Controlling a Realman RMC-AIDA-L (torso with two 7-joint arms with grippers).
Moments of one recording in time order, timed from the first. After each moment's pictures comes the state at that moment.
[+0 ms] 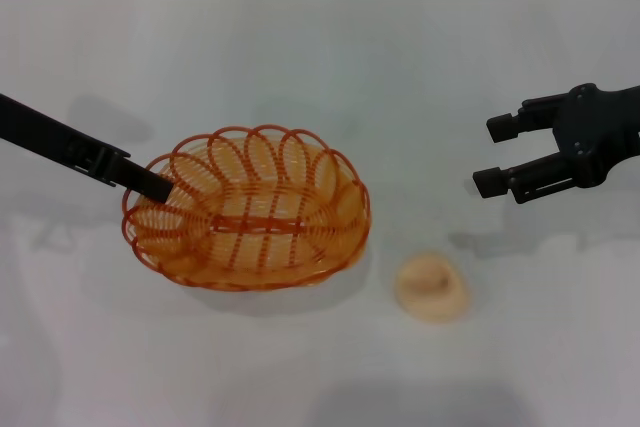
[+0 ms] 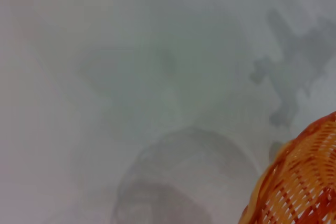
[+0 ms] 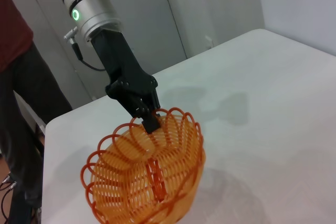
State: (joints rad) left arm -0.76 -1.94 0.72 0.89 2.52 1.86 -2.28; right arm 0.55 2.01 -0.97 -1.19 -2.00 -1.76 1.95
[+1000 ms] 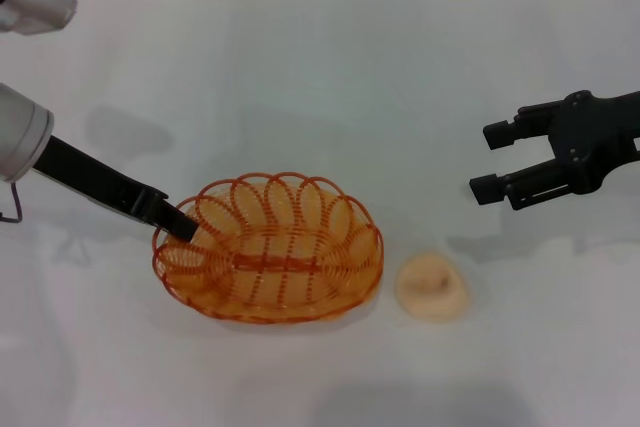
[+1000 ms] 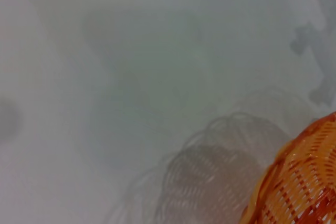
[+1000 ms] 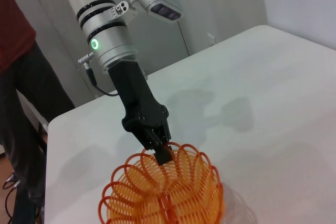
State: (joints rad) left arm -0.79 -1.97 0.78 0.72 2.58 1.70 -2.29; right arm 0.55 2.01 -0.98 -1.17 -2.00 -1.75 1.95
